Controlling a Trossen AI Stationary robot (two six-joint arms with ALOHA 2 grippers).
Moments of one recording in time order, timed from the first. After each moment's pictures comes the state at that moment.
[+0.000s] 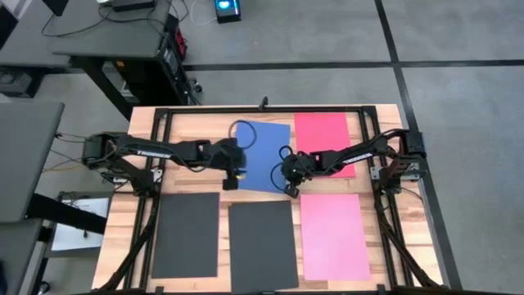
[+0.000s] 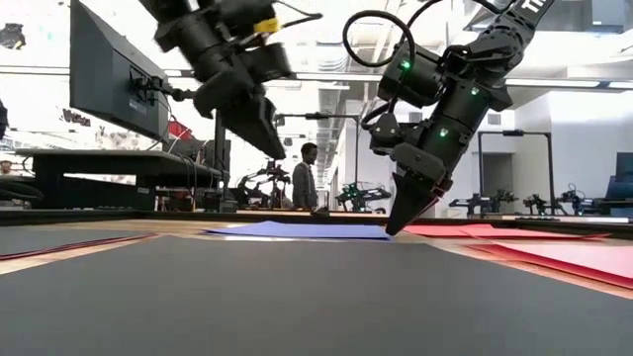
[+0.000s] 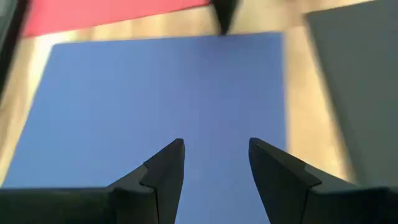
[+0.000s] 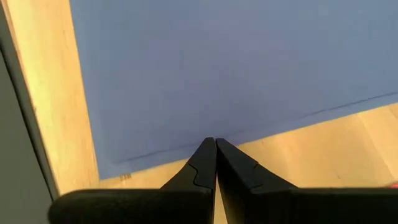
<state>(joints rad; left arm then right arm) 0.14 1.46 0.87 -0.19 -0.08 0.26 -0.09 1.73 0.83 -0.12 0.10 0.26</state>
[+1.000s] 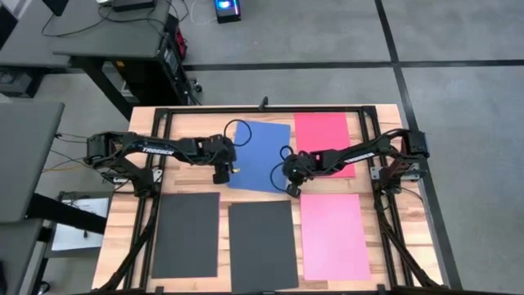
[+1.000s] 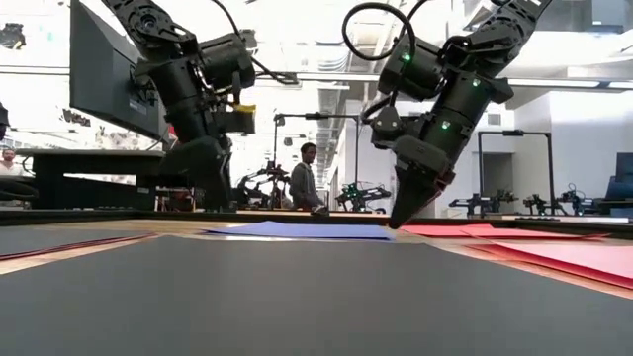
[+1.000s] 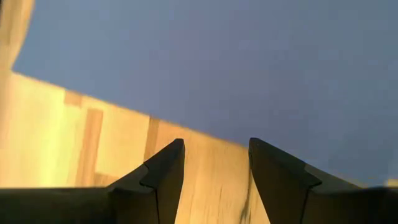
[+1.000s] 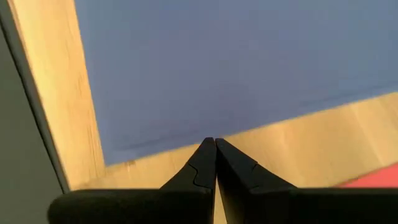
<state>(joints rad) 0.26 1.49 0.77 -0.34 -0.23 0.23 -0.09 1.71 0.85 -0.19 0.10 0.26</state>
